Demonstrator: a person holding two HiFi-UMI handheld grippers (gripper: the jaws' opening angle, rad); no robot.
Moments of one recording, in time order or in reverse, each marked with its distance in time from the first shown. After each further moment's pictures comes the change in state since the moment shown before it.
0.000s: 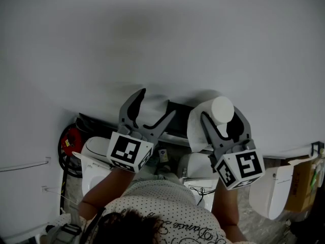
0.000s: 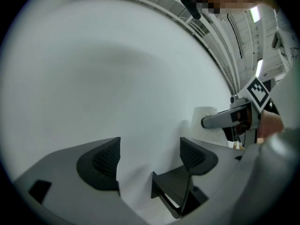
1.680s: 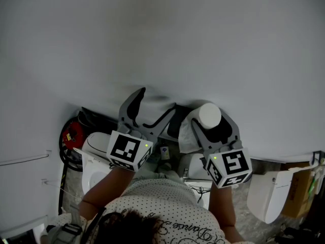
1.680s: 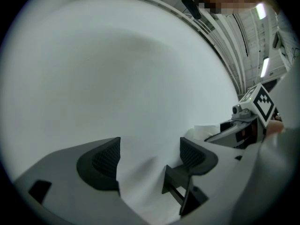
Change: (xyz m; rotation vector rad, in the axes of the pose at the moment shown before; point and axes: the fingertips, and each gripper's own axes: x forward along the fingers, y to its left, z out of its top) left arm -0.004 0.017 -0.008 -0.012 0.025 0.049; right arm 0.028 0.023 -0.046 -0.007 0.138 0.077
